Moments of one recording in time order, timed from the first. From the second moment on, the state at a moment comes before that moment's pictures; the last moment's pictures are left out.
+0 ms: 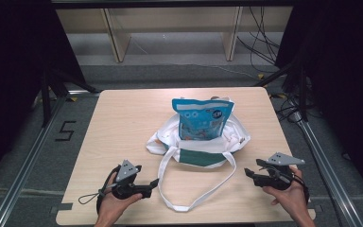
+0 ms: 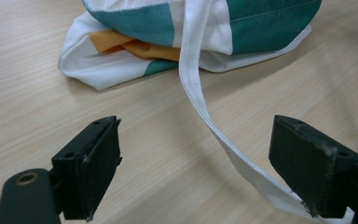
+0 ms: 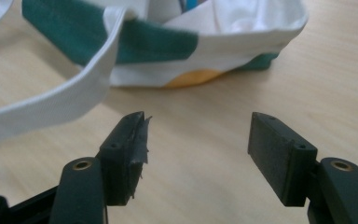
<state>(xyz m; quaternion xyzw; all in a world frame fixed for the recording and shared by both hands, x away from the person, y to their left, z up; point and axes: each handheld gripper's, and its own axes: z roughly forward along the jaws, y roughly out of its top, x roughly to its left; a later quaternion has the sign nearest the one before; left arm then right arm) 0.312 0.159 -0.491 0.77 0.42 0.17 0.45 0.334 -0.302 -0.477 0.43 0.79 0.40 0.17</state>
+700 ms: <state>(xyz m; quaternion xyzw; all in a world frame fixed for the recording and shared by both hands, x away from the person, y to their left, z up) 0.299 0.153 -0.497 0.79 0.41 0.17 0.42 0.308 -0.311 -0.490 0.42 0.81 0.37 0.17</state>
